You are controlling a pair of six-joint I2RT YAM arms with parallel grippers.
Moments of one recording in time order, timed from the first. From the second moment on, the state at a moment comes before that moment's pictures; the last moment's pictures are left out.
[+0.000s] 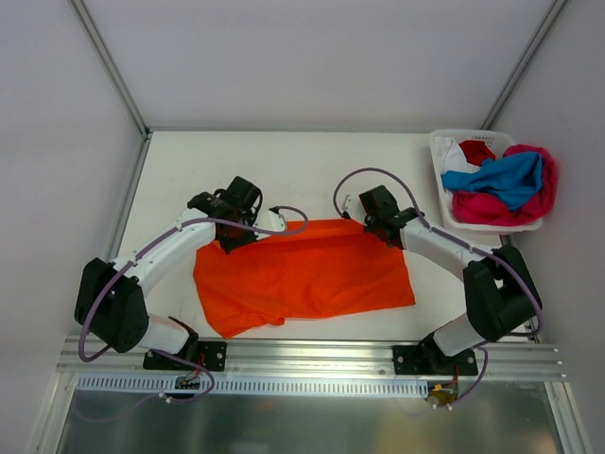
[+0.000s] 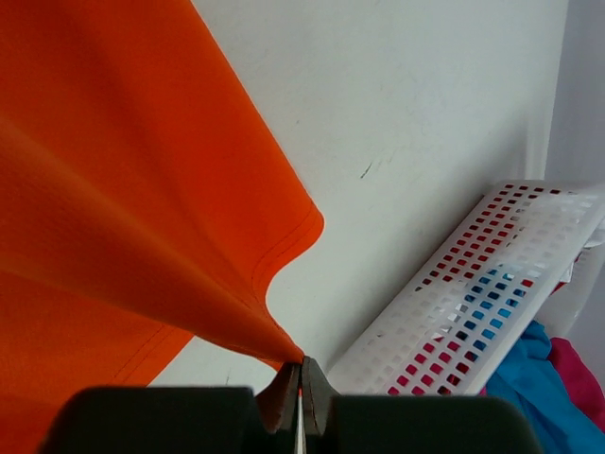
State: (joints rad) left arm -0.52 1.40 1.09 -0.92 -0.07 0.73; right arm 0.53 1.54 0.94 -0.42 0.49 -0.79
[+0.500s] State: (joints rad) left arm -0.55 1.40 1.04 -0.93 -0.09 0.71; right arm 0.57 1.44 0.89 -0.53 0.48 -0.72
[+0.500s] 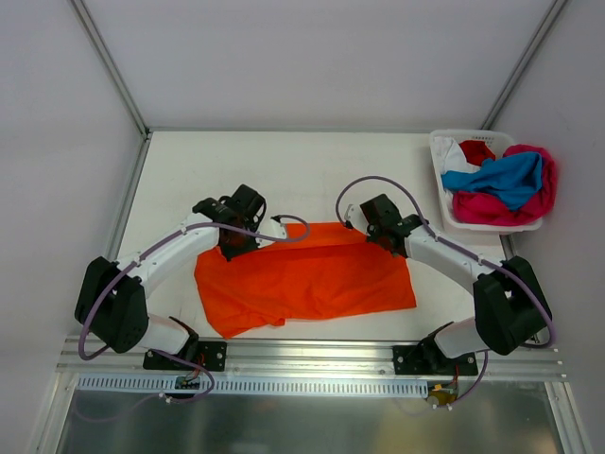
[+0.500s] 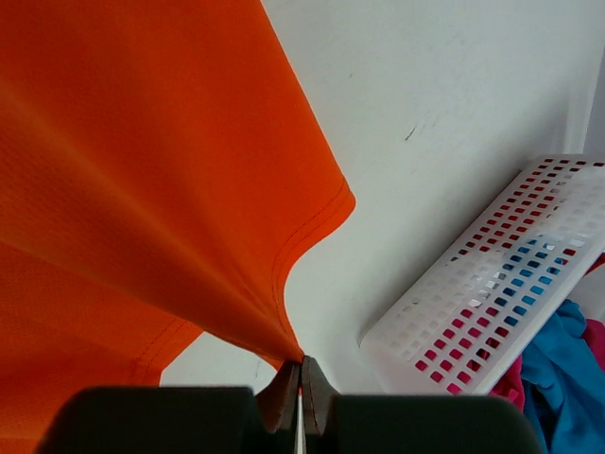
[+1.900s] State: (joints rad) left arm -0.56 1.25 1.05 -1.13 0.03 0.59; right arm 0.58 1.29 0.77 -0.72 0.36 -0.62
